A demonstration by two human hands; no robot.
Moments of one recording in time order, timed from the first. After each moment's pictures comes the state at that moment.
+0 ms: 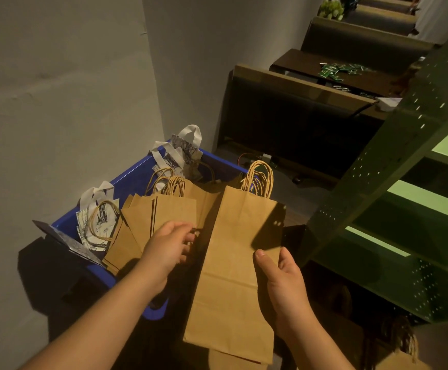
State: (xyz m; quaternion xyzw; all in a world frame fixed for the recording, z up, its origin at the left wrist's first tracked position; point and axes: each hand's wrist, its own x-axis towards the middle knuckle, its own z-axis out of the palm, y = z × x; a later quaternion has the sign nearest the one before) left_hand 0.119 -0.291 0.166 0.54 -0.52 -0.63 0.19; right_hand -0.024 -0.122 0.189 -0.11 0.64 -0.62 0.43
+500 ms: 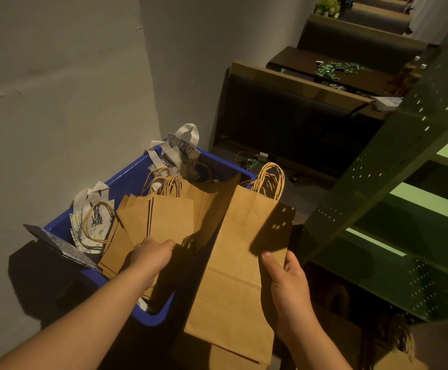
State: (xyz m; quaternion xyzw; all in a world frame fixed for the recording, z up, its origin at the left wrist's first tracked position) left_hand 0.127 -0.330 0.108 0.68 -0.57 -0.46 0.03; right_hand -0.026 -0.127 0.185 -0.06 0.66 -0.64 0.40
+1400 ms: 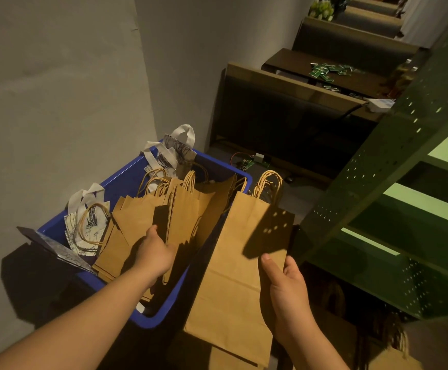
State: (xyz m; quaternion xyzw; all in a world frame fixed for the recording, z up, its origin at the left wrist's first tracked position) left_hand 0.116 -0.333 0.091 0.62 -0.65 -0.43 0.08; right_hand -0.026 -0.123 0.183 -0.04 0.66 -0.64 0.39
